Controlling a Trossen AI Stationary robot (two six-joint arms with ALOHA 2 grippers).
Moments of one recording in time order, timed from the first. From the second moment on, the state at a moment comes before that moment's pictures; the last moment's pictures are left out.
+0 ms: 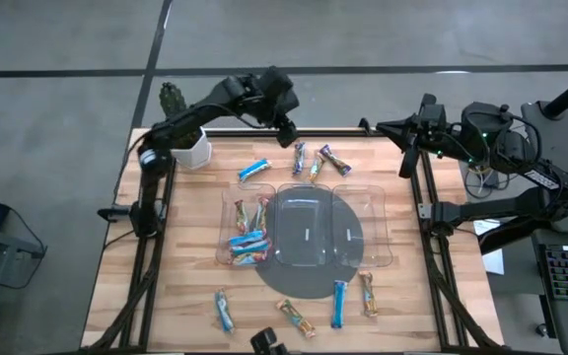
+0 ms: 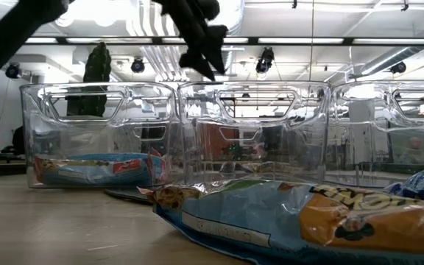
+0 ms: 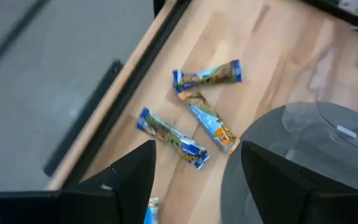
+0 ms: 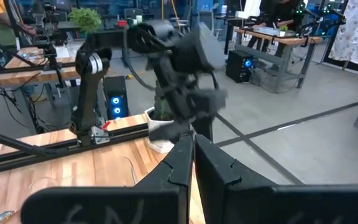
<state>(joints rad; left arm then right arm) 0.50 2.01 2.23 -1.12 0.05 -0.02 -0.22 0.89 1.35 -0.60 0.17 0.05</state>
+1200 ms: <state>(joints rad) 0.54 2.35 2.24 -1.02 0.04 -0.58 -0.22 0.88 1.35 -0.68 0.17 0.05</state>
